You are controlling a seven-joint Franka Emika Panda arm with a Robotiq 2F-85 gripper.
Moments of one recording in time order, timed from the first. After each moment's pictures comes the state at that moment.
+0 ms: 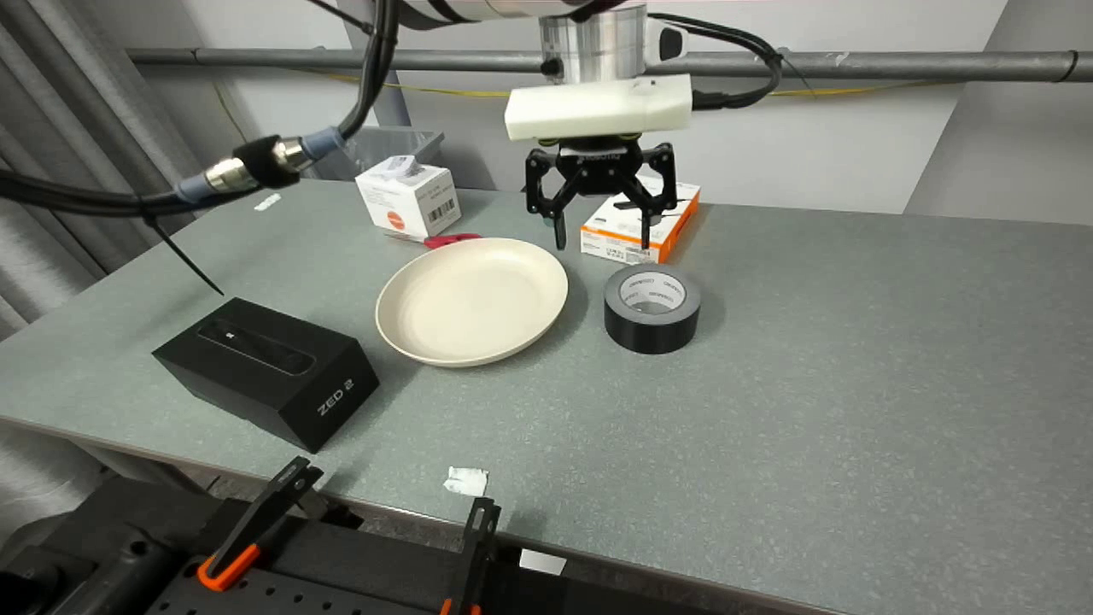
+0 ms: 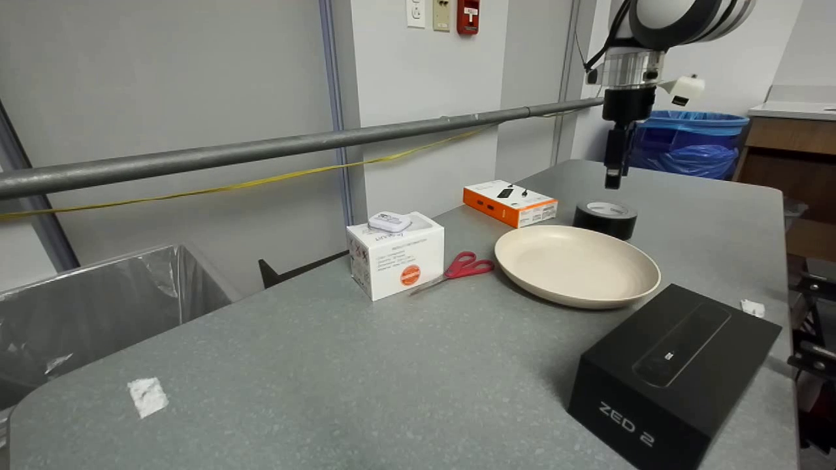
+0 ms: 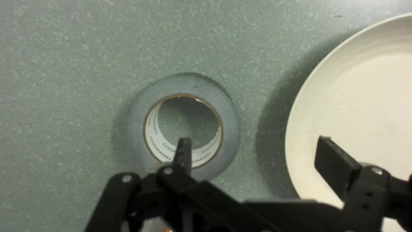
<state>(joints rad) -0.11 0.26 -0.17 -2.27 -0.05 2.49 -0.34</state>
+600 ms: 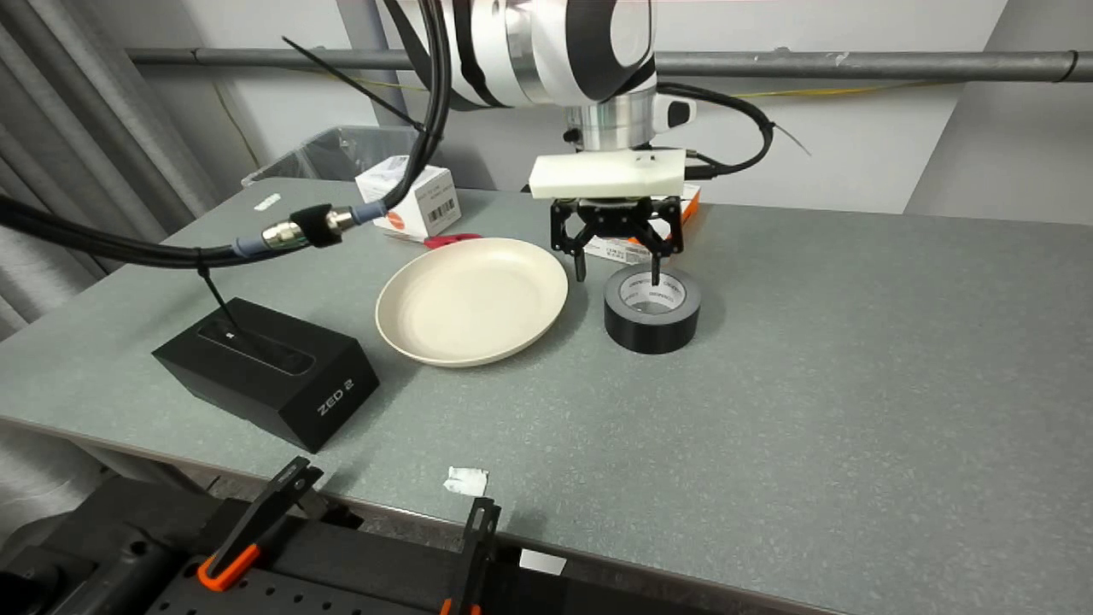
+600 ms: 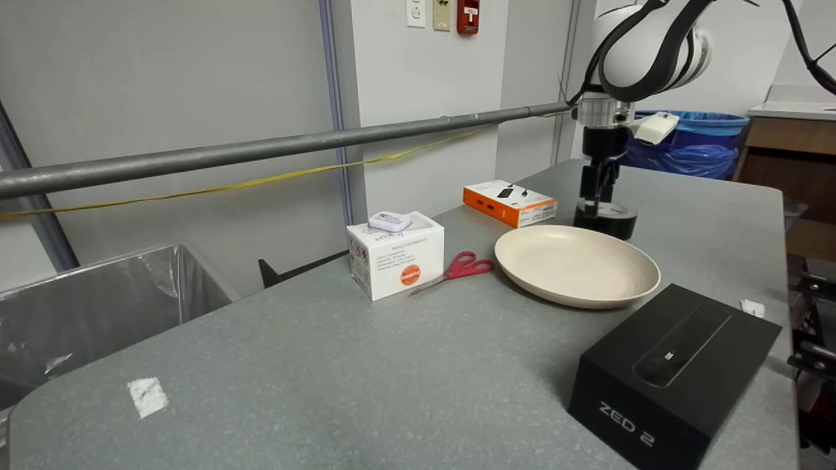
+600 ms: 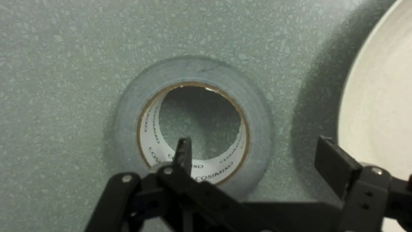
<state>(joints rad) -0.13 0.48 -0.16 -2.15 -0.05 2.55 -0.23</state>
